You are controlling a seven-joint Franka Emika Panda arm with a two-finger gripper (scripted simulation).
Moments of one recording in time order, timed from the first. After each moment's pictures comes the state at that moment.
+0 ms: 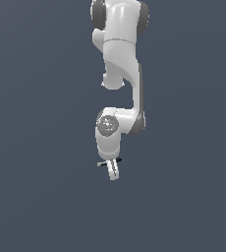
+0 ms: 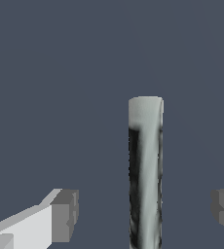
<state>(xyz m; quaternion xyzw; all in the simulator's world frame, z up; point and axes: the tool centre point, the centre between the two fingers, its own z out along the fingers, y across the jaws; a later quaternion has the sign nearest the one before) 0.051 -0.017 0.012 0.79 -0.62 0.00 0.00</state>
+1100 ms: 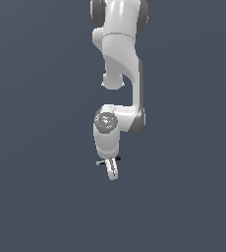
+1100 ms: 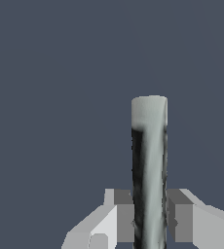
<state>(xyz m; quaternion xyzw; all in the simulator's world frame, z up) 0.056 -0.020 0.031 0.79 -0.62 0.00 0.00</state>
